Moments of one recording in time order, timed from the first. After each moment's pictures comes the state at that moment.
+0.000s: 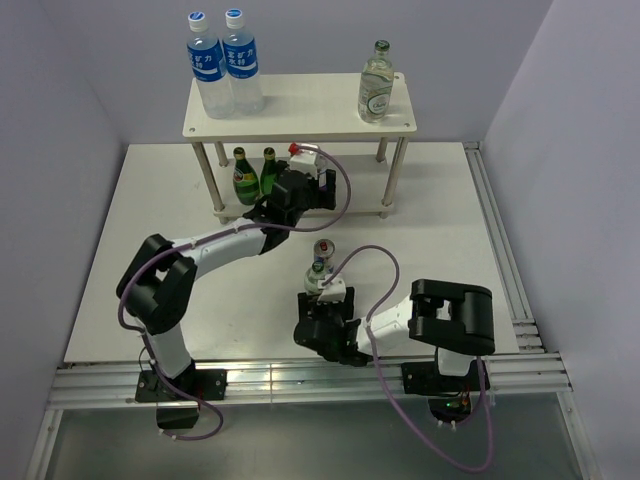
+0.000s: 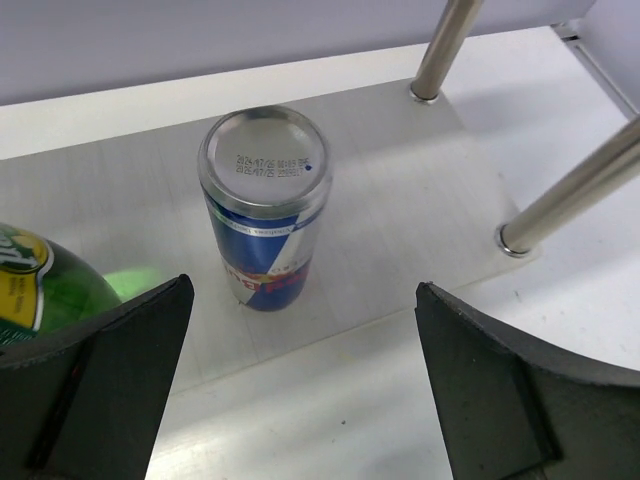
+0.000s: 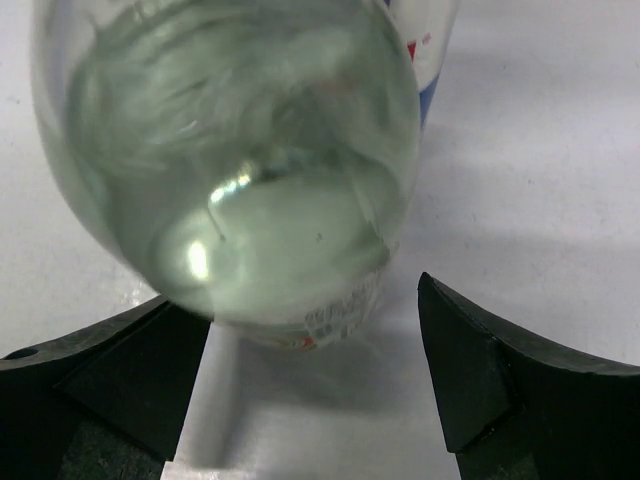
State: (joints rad) left arm -0.72 1.79 1.23 0.33 -0.32 -0.23; right arm 1.37 1.72 0.56 0.36 1.11 0.81
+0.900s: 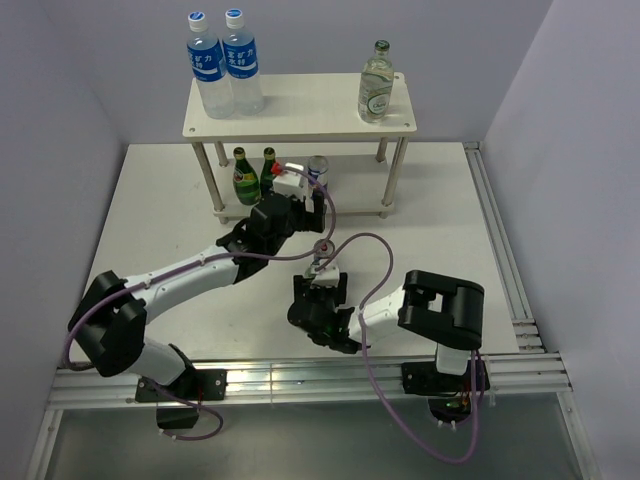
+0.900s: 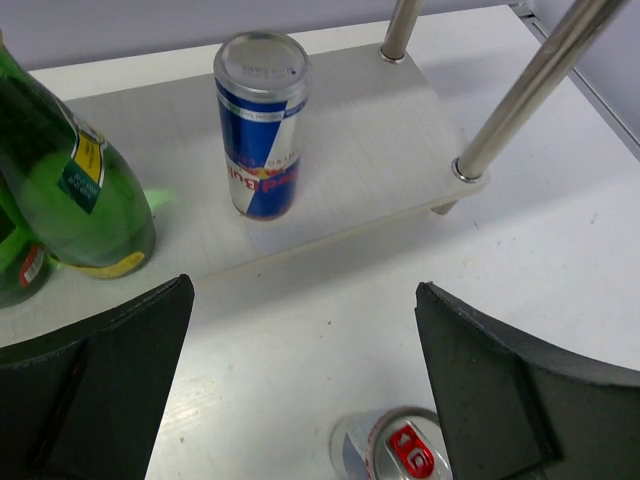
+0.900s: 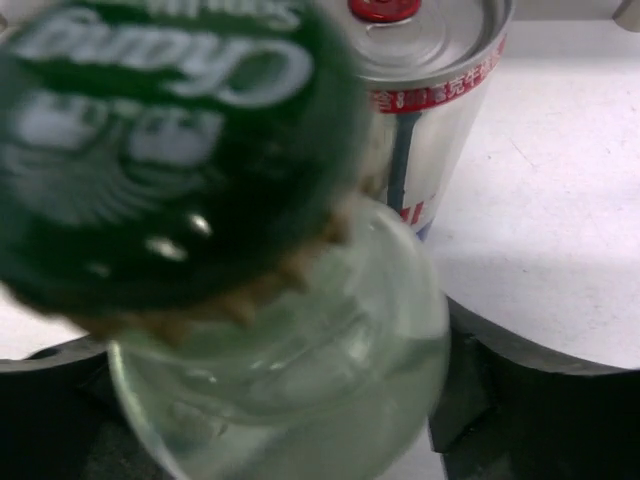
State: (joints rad) left arm -0.79 1.47 1.00 0.25 -0.36 -0.25; right arm 1.27 1.78 0.65 0.50 1.15 0.63
